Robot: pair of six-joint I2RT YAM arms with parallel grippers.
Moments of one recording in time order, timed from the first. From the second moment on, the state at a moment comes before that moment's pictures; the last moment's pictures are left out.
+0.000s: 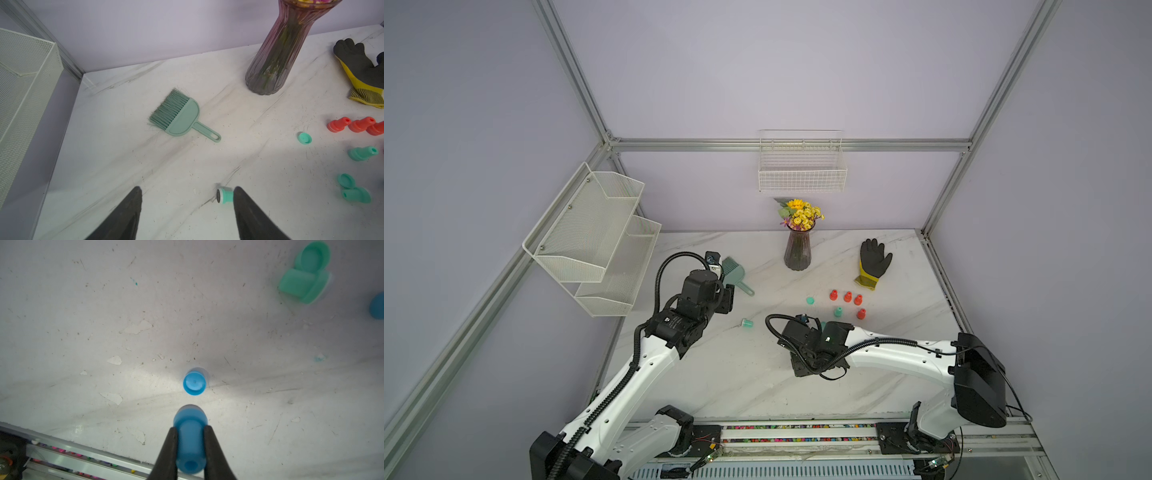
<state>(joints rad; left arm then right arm) -0.40 1.03 0.95 -0.48 -0.31 -0.10 1.10 1.61 1.14 -0.86 0.17 0.89</state>
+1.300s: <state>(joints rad) -0.40 1.02 0.95 -0.46 -0.35 -0.10 1.11 1.74 1.16 -0.82 0.21 0.89</state>
